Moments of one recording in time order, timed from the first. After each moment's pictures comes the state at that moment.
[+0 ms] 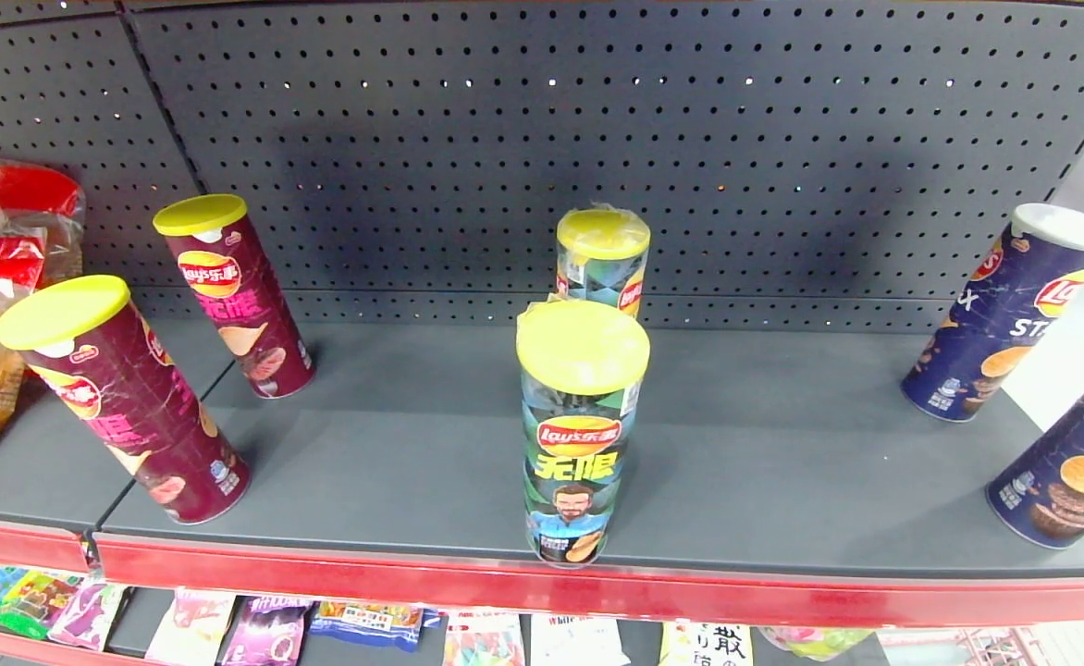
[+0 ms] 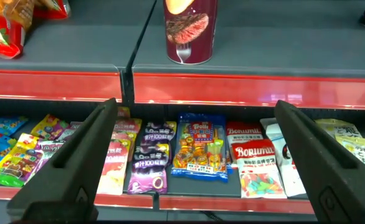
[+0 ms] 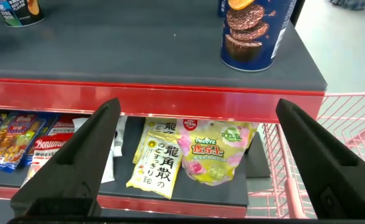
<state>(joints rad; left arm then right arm) 0.00 0.00 0.00 0.00 -0.01 0.00 0.00 0.00 0.00 0.00 0.03 0.00</state>
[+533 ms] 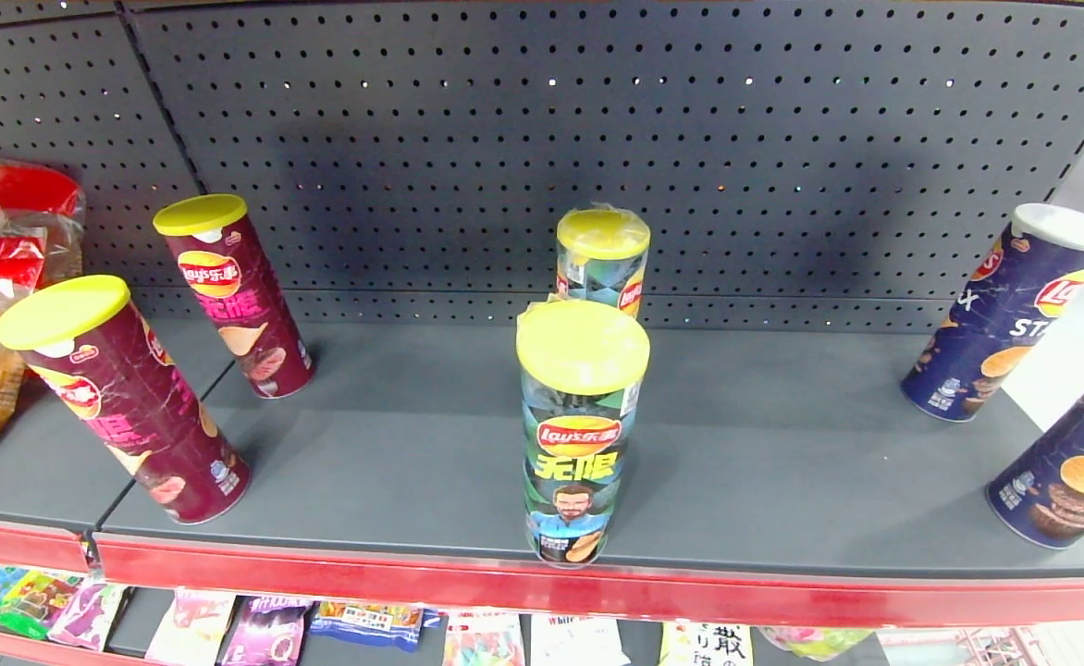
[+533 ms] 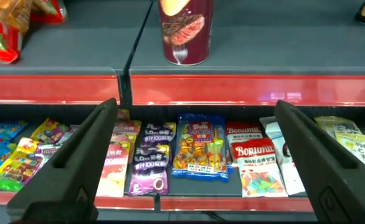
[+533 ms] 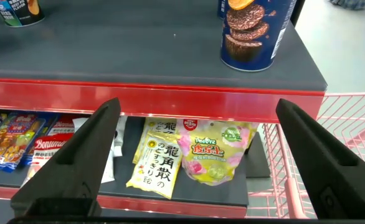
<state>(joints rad) 0.00 0.00 0.00 0.00 -0.03 0.02 0.00 0.00 0.00 0.00 0.03 0.00</state>
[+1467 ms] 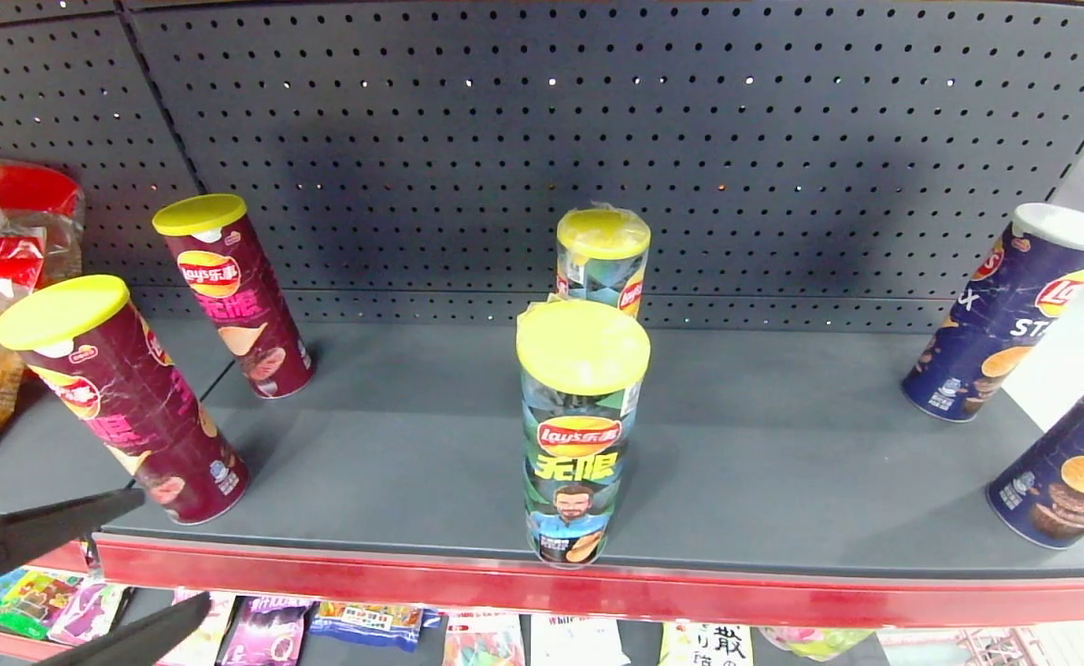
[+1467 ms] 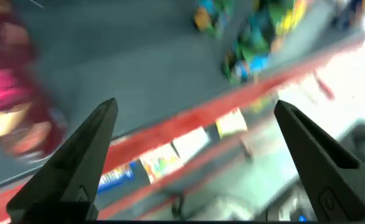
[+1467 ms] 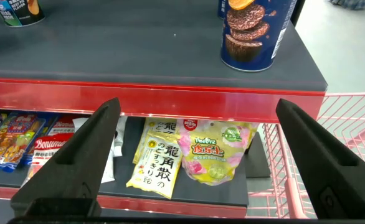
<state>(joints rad) -0.27 0.82 -0.47 -0.05 -0.41 -0.01 0.00 0.00 0.00 0.00 0.03 0.00</state>
